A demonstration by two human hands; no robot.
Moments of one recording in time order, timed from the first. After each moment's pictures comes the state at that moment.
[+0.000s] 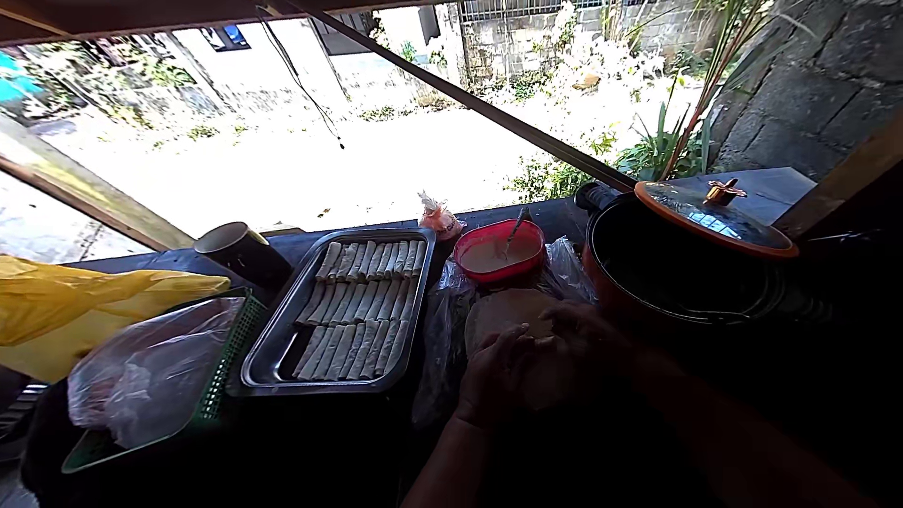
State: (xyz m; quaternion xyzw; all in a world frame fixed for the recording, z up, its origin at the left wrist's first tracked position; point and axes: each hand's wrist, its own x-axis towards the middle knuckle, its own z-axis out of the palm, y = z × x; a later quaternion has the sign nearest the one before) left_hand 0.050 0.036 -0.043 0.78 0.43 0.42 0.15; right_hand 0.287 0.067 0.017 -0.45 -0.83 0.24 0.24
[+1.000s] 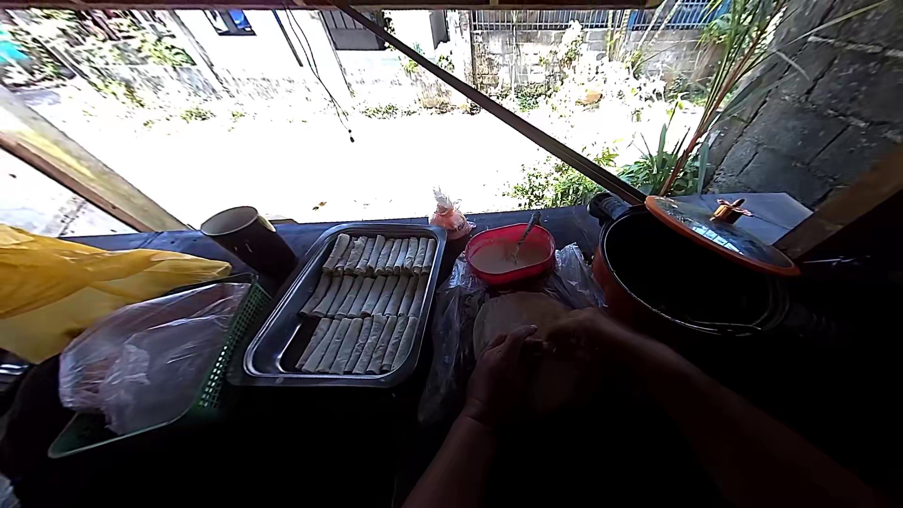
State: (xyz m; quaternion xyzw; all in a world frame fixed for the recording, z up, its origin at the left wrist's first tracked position) left_hand 0.051 0.038 -0.043 0.78 0.45 0.41 0.15; right_hand 0.279 0.082 0.033 -0.36 -0.90 0.22 0.11
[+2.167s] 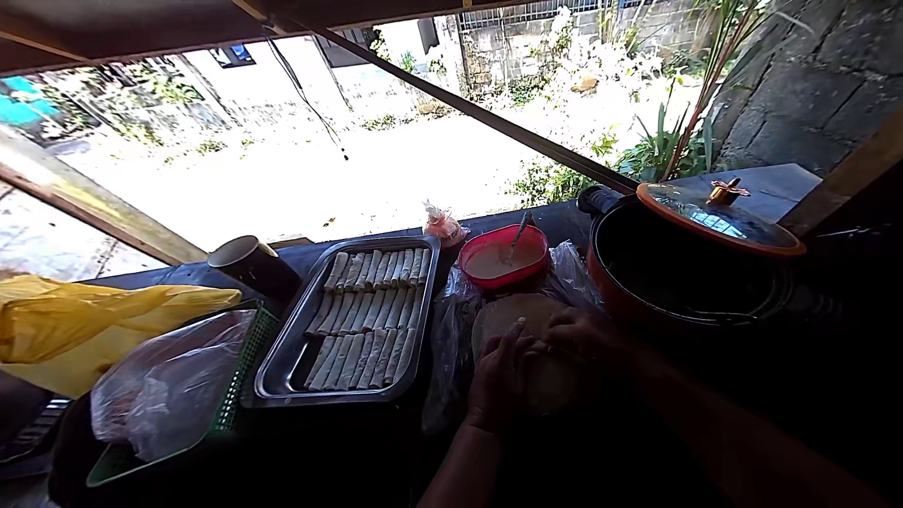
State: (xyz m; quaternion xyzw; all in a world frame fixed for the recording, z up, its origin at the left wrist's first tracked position) left_hand 0.054 0.037 -0.043 0.77 0.47 0.41 0.12; right_hand 0.280 0.069 0.008 -0.38 -0.89 0.16 0.20
